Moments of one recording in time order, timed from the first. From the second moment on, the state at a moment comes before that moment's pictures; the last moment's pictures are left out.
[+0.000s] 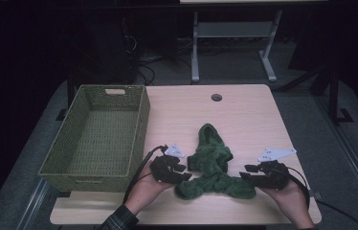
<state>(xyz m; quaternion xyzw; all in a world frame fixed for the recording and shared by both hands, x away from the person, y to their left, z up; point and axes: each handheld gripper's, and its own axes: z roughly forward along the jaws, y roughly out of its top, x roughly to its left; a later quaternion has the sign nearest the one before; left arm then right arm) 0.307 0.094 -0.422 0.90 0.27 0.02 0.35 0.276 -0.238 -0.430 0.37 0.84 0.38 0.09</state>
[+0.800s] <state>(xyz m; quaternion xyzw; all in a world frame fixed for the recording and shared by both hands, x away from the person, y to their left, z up) 0.352 0.071 -0.454 0.90 0.28 0.02 0.33 0.323 -0.202 -0.433 0.36 0.85 0.37 0.08</state>
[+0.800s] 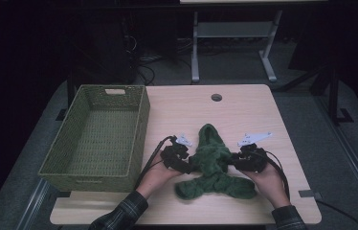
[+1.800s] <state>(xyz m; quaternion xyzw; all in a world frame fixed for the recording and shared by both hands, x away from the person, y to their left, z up) 0.369 0.067 -0.439 0.90 0.28 0.06 0.32 0.356 -0.223 -0.446 0.34 0.89 0.27 0.10</state>
